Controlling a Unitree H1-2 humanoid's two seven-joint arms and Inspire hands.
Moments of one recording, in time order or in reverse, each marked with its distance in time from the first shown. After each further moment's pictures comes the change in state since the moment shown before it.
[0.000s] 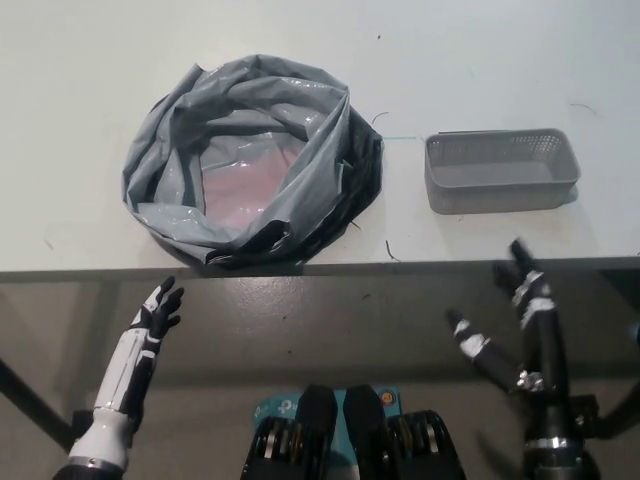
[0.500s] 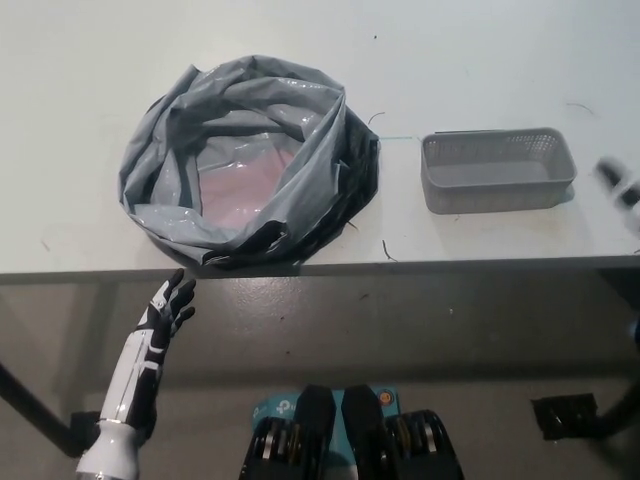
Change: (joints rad) left_arm 0.066 -0.053 0.000 -0.145 -0.015 0.006 -0.010; right_arm -0.257 -0.310 -0.141 -0.433 -0.067 0.163 0.060
